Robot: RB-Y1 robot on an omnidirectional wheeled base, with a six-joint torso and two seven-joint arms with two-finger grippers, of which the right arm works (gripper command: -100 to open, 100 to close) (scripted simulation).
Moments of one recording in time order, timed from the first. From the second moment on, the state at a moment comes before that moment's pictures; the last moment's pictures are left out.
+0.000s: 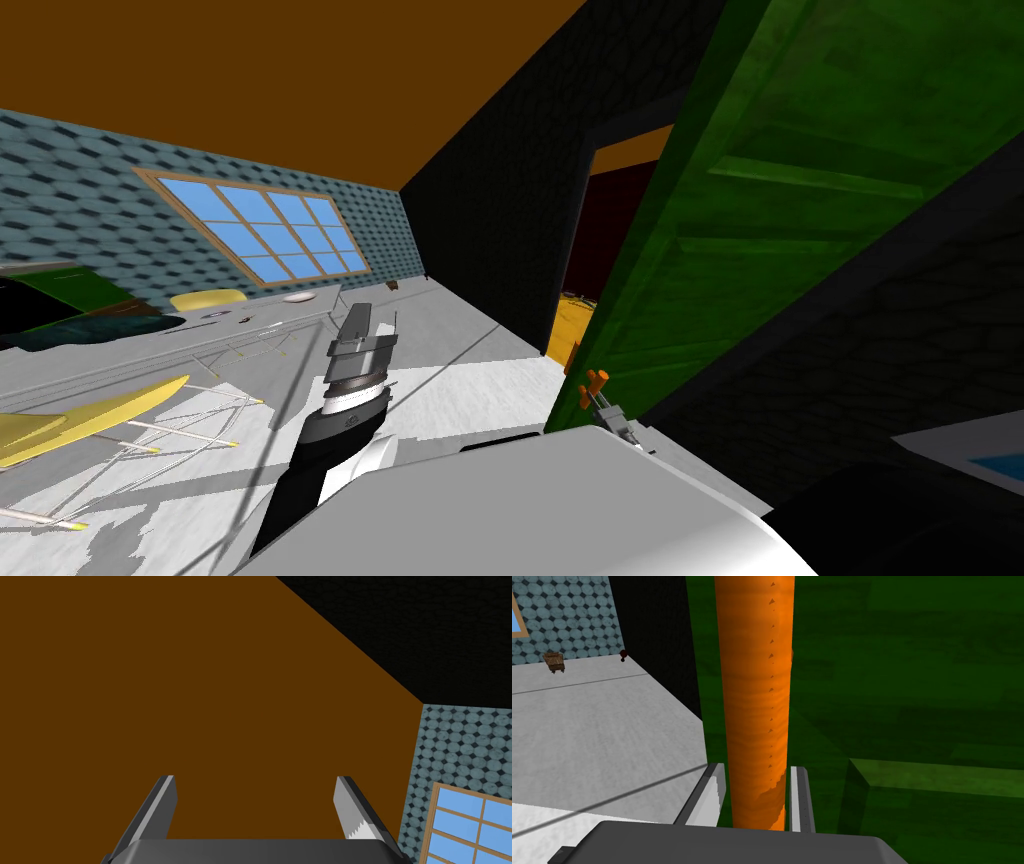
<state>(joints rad) 0.39 -0.42 0.05 -0.86 -0.03 -1.13 -1.94</state>
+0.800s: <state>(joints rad) 0.39 -0.44 0.08 -0.81 0.00 -1.20 -1.97</state>
